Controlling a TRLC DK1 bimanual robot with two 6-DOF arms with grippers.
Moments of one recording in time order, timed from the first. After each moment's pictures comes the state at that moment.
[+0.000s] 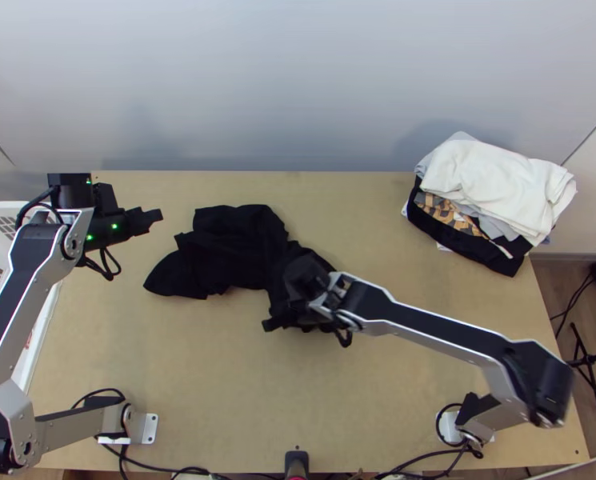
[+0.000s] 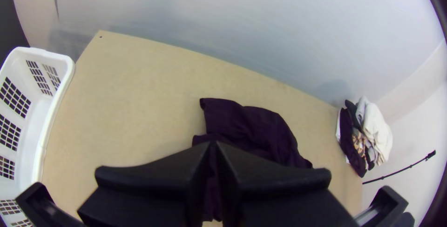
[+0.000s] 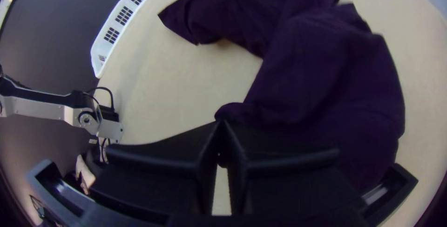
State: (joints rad) left arm 0.03 1.33 1.28 -0.70 0.19 -0.30; right arm 1.01 1.67 1.22 -0.40 -0.16 0.56
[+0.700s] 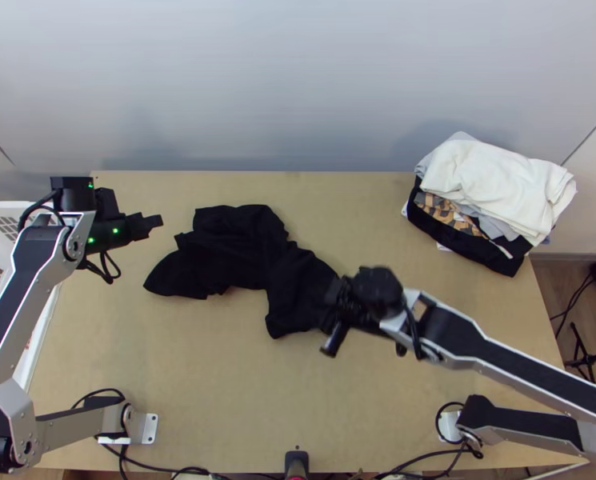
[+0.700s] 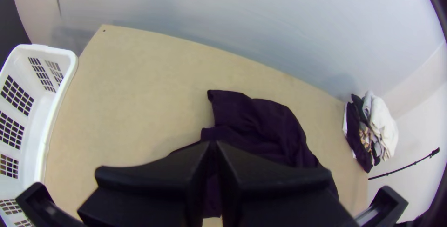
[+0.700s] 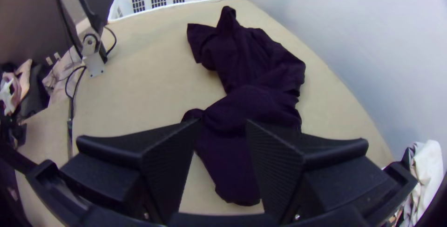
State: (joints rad) left arm 0.04 1.33 1.25 -0.71 0.18 -0.27; right arm 0.98 1.23 0.96 -0.34 -0.04 -0.14
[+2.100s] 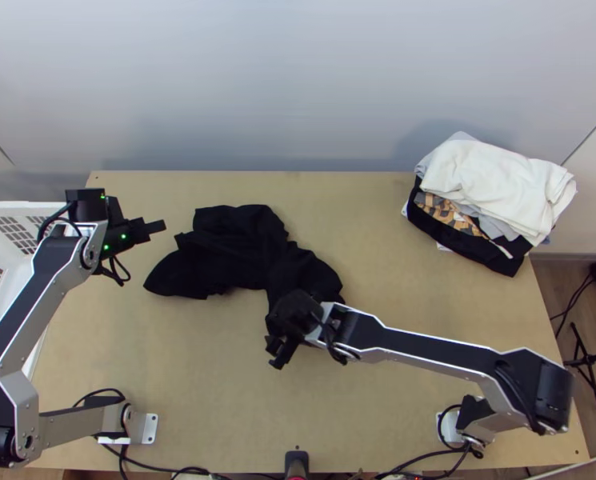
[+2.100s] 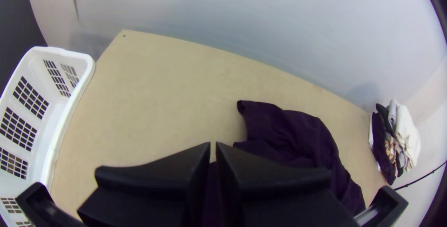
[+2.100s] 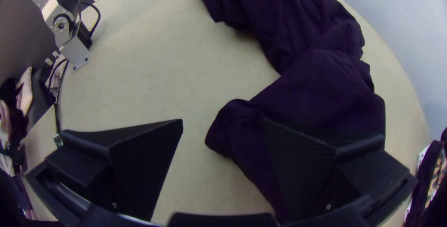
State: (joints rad) left arm 0.03 1.35 1.11 -0.50 0.04 -0.27; right arm 1.13 1.67 1.09 -0.25 0.04 0.08
